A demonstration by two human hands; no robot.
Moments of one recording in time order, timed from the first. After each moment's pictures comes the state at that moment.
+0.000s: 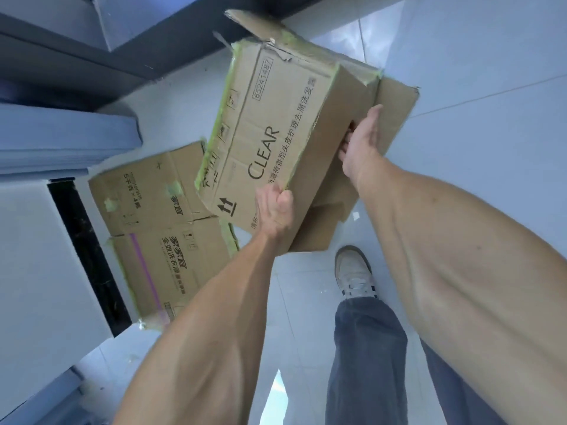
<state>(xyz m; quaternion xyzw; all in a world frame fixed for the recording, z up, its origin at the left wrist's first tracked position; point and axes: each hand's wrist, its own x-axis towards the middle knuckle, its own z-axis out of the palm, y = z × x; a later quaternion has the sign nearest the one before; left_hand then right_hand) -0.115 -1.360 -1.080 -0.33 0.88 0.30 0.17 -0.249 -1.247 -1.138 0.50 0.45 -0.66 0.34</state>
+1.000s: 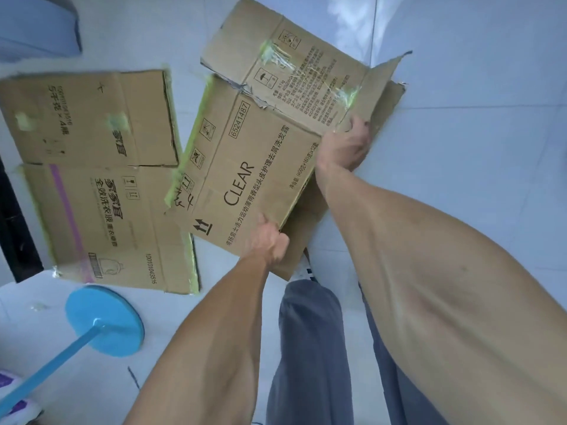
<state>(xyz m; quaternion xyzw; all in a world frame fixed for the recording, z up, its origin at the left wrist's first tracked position) -0.013 -1.295 -1.118 -0.40 0.71 0.20 0.54 -0.198 -1.247 -1.149 0.32 0.84 -0.41 0.18</state>
